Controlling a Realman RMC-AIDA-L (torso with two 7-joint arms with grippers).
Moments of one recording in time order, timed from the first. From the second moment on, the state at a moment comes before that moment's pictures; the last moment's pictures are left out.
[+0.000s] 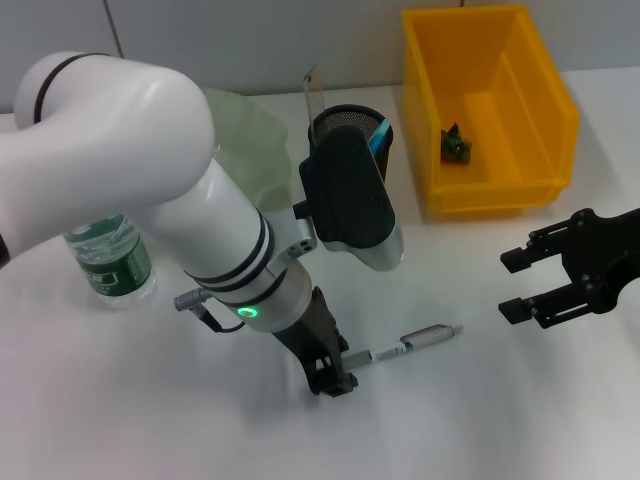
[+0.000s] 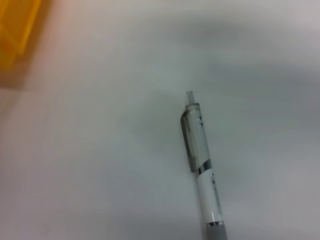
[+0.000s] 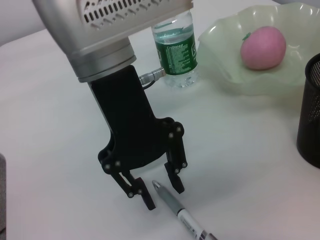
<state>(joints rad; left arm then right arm) -0.90 -2.08 1.99 0.96 2.23 1.17 -2.36 0.54 1.96 -0.82 -1.01 -2.26 -1.79 1.65</state>
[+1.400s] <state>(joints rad) -0.96 -2.08 2.01 0.93 2.25 1.20 -2.38 0.54 1.96 -0.82 -1.01 -2.27 -1.79 1.65</state>
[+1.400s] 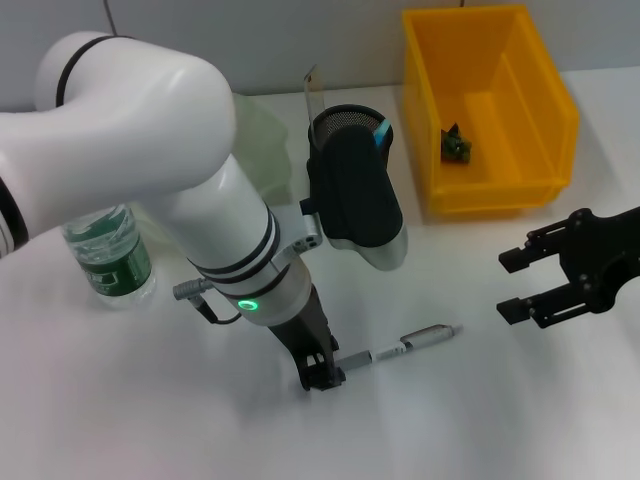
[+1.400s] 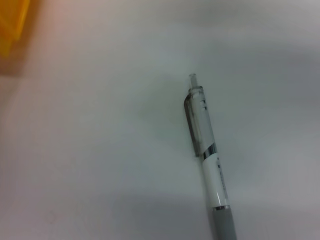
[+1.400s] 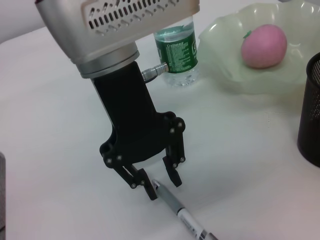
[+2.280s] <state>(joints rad) -0.96 -2.08 2.04 0.92 2.24 1.19 -2.37 0.55 1.96 -0.81 -1.01 -2.27 -1.79 1.65</state>
